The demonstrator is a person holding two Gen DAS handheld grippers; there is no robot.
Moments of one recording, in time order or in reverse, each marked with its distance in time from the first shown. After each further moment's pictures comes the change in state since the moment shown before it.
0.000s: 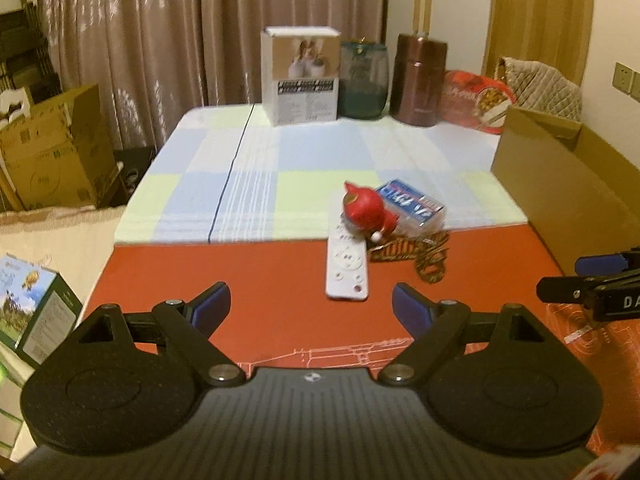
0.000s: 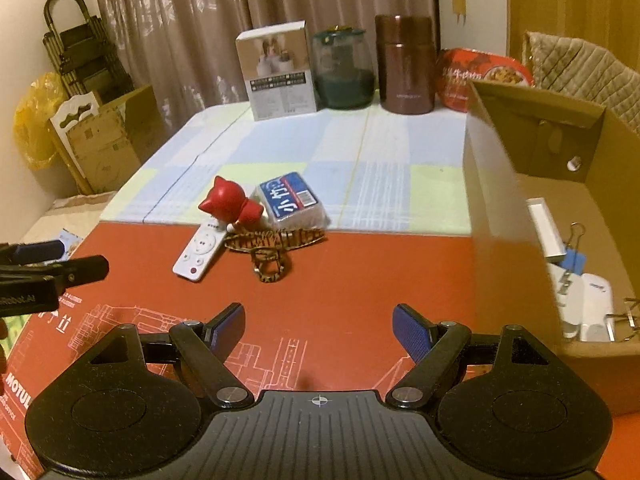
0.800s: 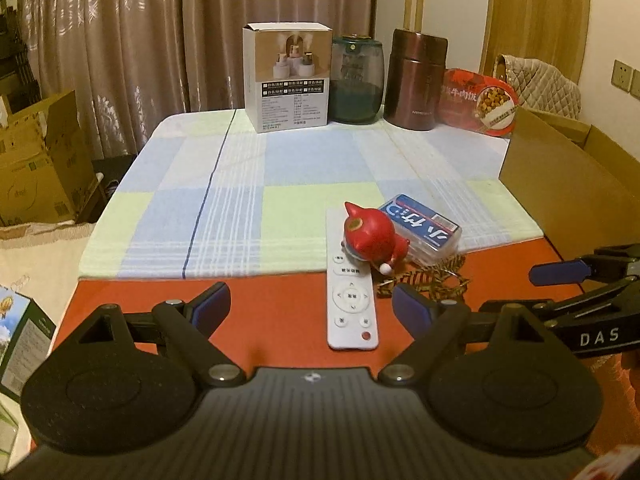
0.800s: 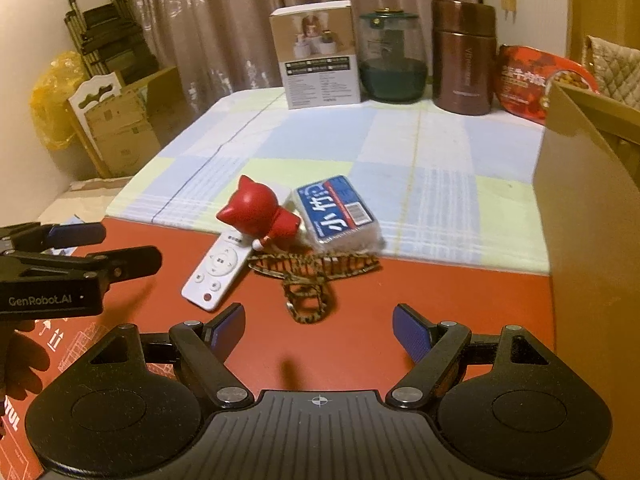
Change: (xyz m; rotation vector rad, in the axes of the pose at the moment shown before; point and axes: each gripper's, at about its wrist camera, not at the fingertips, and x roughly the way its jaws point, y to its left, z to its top) left arm 0.055 0.003 0.026 0.040 -0.018 -0.039; right arm 0.070 0.023 0.026 -0.072 0.021 0.075
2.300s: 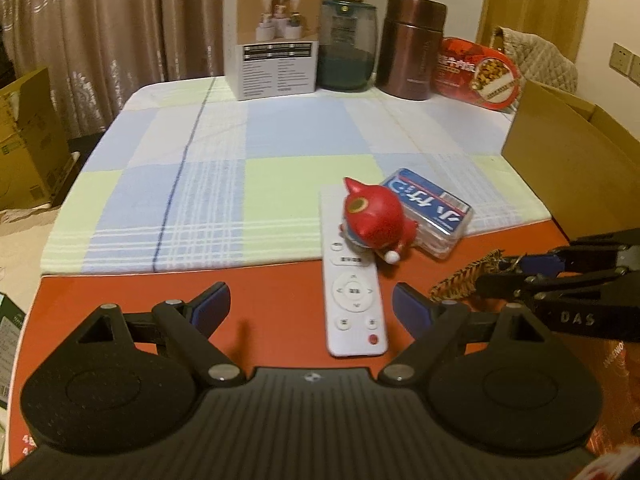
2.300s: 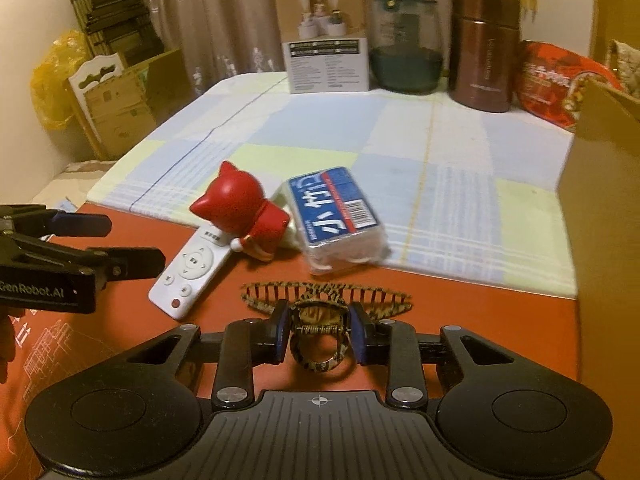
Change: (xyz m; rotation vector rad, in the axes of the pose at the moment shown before) left arm 0.043 0.006 0.004 0.004 0.091 -0.072; right arm 0.034 -0.013 0.006 -0.041 0.026 -0.021
